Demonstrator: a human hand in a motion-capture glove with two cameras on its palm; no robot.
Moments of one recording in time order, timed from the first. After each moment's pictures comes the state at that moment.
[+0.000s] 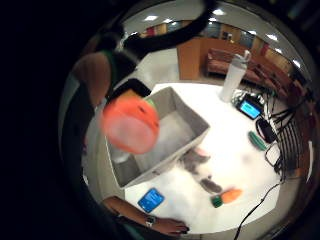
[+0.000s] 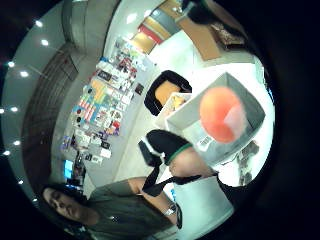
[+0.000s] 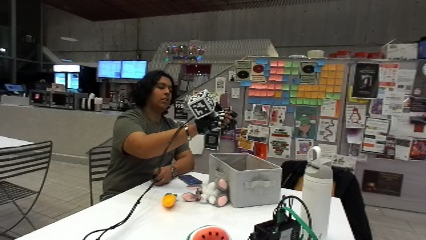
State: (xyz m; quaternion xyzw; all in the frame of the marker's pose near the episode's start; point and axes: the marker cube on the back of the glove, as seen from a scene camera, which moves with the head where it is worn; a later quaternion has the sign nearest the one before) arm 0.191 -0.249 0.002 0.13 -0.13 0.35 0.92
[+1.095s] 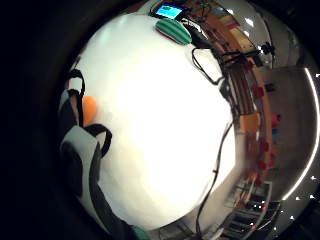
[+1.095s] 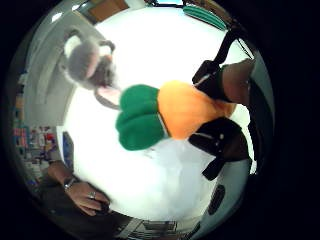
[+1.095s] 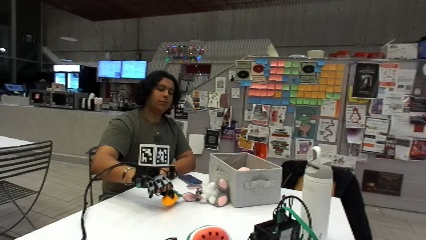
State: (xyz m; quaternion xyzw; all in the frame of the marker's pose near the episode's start) arm 0.173 0.081 0.155 -0.17 0.05 0.50 0.85
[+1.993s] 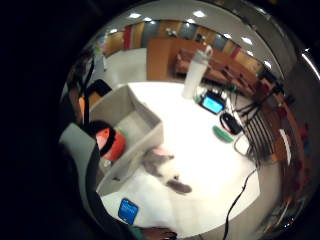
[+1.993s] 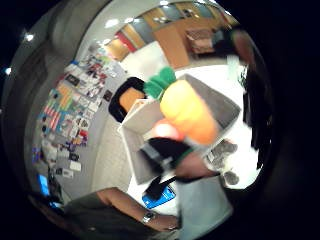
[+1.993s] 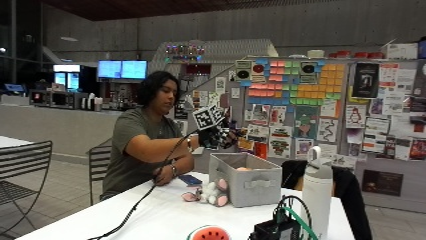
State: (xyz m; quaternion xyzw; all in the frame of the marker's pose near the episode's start) arm 0.205 -0.229 0.057 0.06 -0.08 0.41 0.91
